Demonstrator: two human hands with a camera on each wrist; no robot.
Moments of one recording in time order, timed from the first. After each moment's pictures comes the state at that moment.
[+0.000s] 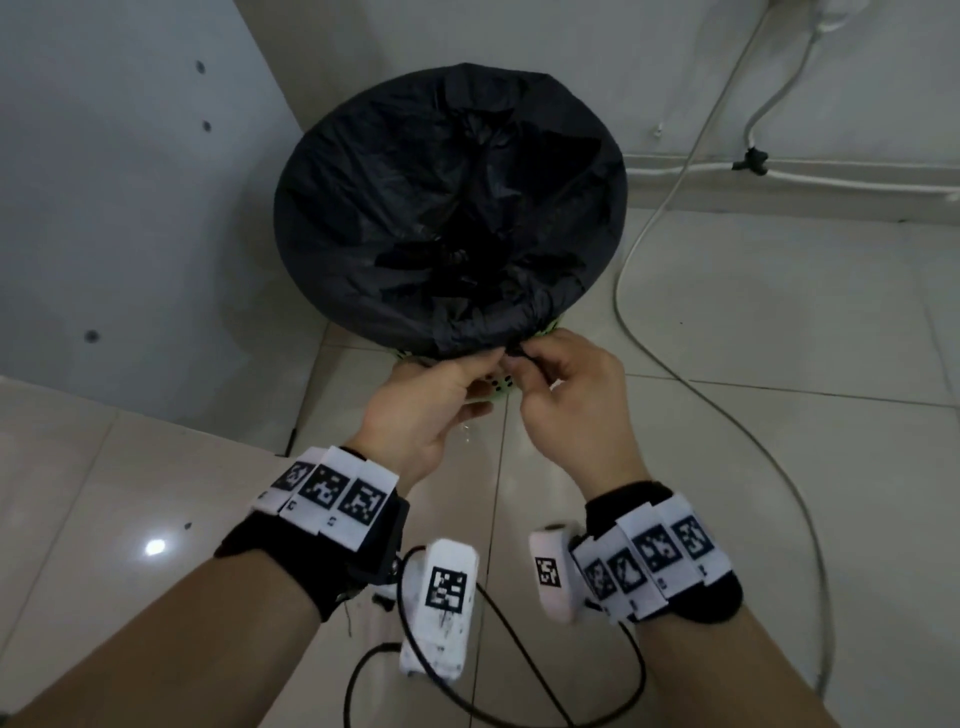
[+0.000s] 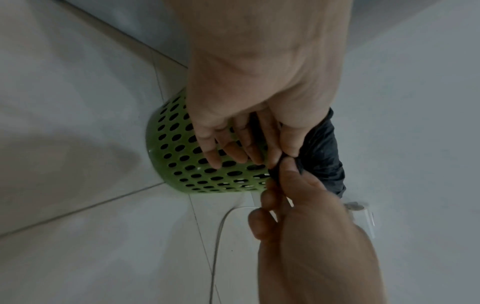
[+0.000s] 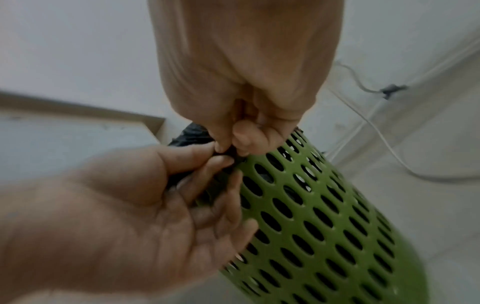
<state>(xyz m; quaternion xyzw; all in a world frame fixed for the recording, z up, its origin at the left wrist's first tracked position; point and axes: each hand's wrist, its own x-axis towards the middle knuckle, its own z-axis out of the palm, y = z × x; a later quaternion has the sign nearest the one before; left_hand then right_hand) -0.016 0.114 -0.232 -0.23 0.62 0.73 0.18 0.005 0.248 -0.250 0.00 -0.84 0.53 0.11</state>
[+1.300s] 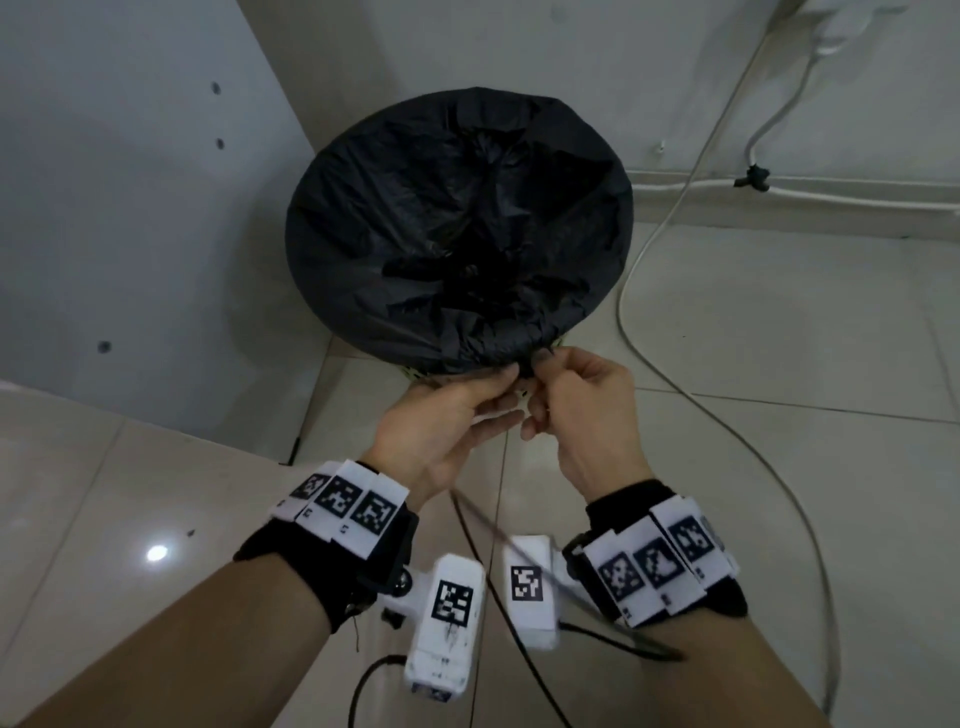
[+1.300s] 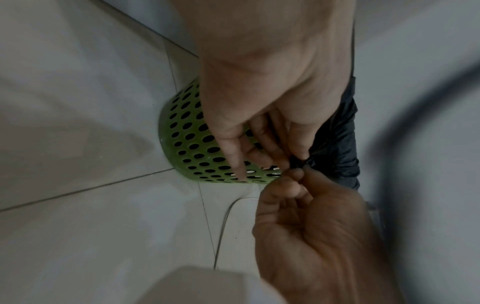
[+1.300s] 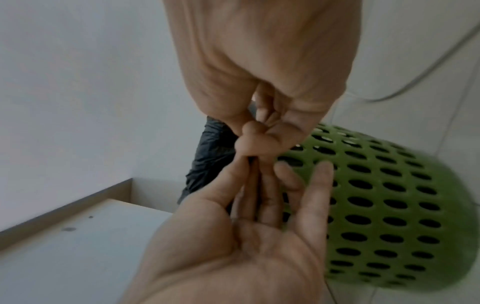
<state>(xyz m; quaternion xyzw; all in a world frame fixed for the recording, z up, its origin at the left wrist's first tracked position) -0.011 0.120 -0.235 -0.21 0.55 0.77 0.24 -0.001 0.243 -0.232 -0.25 -0.58 0.78 -0.02</state>
